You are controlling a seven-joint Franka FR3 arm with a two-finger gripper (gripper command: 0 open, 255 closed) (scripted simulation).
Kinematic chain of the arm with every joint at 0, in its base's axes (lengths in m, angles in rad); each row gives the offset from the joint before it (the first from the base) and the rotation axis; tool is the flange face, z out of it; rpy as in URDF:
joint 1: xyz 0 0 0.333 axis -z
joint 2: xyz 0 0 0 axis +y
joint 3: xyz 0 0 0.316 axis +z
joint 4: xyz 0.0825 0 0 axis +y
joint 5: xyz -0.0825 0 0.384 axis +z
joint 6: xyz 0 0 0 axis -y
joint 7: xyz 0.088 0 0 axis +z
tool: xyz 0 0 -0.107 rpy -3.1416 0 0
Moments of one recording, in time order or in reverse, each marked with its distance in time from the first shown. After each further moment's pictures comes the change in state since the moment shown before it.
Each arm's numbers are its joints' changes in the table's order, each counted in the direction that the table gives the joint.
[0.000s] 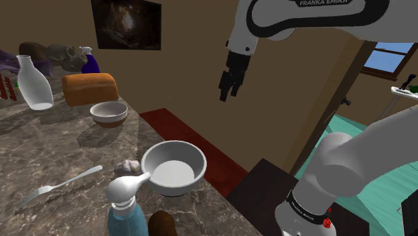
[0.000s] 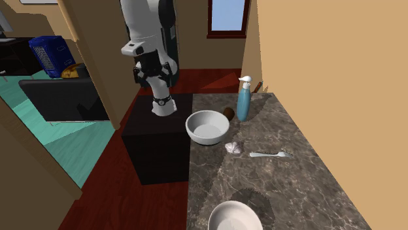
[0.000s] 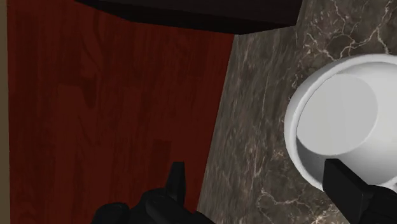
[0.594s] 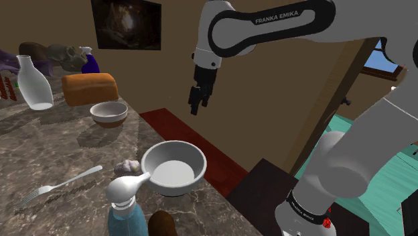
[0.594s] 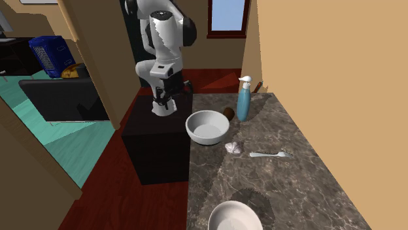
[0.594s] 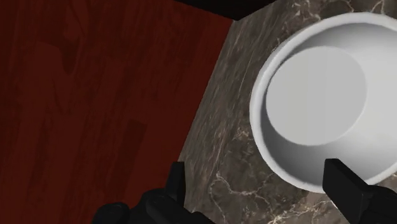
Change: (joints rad) arm -0.079 0.258 0.091 -0.084 0.007 0.177 0.027
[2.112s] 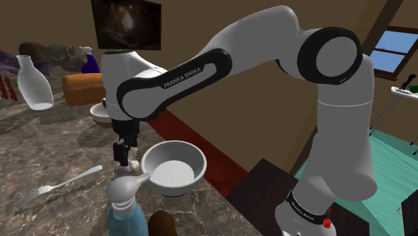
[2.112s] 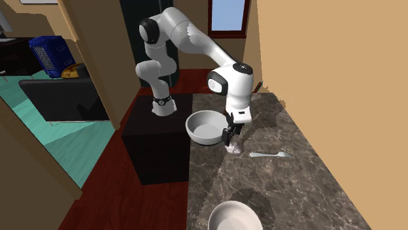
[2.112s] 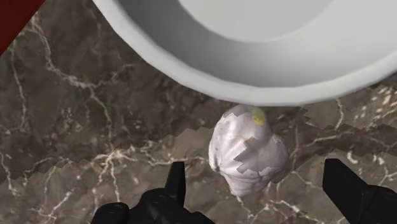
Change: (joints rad) arm -0.214 0.684 0.166 -0.453 -0.206 0.205 -0.013
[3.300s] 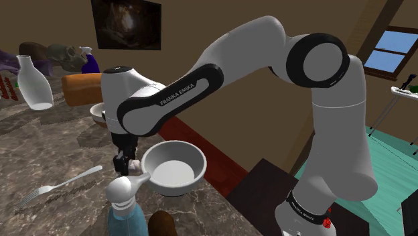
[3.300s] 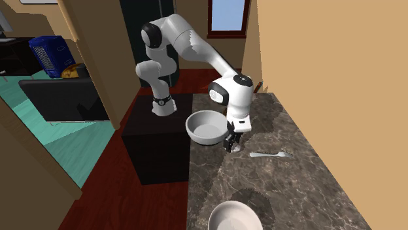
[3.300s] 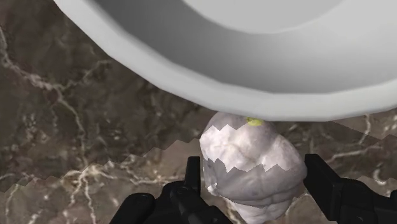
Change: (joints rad) arm -0.014 0.068 -0.008 0.015 -0.025 0.080 -0.015
